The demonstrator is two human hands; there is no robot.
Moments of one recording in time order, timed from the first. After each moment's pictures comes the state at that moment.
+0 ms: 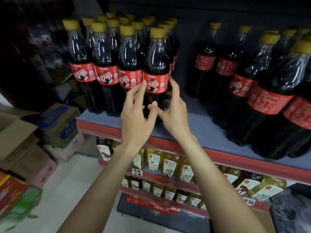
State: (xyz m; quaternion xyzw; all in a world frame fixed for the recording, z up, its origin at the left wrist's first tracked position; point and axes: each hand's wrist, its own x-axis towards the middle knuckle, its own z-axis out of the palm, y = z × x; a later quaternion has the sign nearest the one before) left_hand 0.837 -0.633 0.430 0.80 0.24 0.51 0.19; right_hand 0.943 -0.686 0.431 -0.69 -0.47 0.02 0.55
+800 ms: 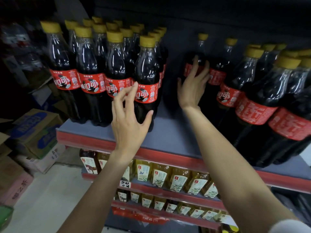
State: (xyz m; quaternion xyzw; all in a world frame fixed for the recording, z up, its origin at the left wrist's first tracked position) left_hand 0.860 -0.617 0.419 0.77 0.22 0.58 0.12; right_hand 1.062 -0.637 0.463 -0.85 -0.29 -0.26 0.35
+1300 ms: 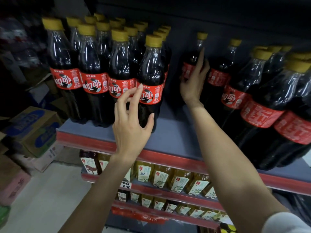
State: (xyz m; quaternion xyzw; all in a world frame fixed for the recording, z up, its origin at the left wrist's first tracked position) left_hand 0.855 -0.618 0.420 0.79 0.21 0.57 0.13; right_hand 1.078 -0.624 0.466 -0.75 -0.36 -0.16 0.53
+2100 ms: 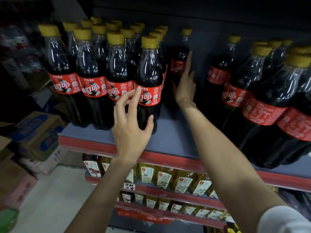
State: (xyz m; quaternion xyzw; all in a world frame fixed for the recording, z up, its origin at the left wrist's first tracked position) left_hand 0.853 -0.617 0.420 0.79 0.21 0.56 0.14; right_hand 1.059 -0.617 0.462 -0.84 -0.33 -0.12 0.41
